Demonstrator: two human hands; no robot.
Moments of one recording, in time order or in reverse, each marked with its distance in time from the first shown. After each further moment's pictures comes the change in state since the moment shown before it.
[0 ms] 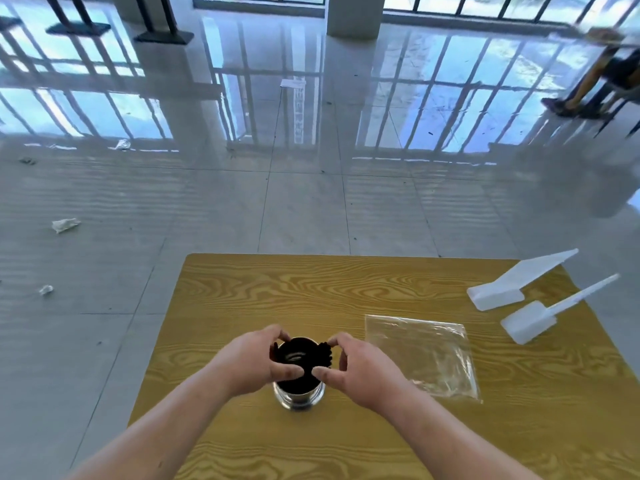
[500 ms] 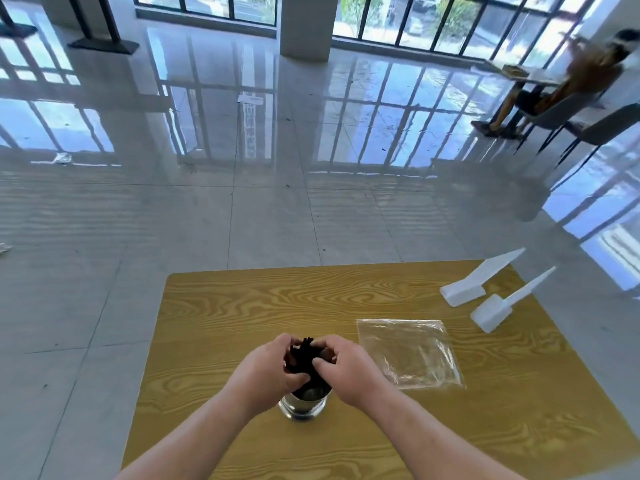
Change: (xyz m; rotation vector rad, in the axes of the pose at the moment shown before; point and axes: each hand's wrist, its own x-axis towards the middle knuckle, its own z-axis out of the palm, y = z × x) left_hand -0.002 -0.014 0.002 -0.108 0.059 0.214; right_hand -0.001 -0.064 0.026 0.312 0.171 0.135
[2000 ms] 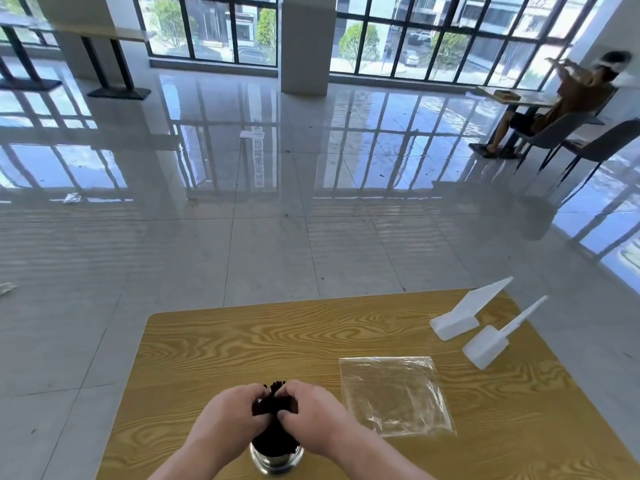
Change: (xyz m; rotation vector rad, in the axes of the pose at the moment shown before) left_hand 0.002 0.031 -0.001 0.189 0.086 -0.086; right_hand 0.015 0.001 -0.020 -0.160 -0.156 -0.087
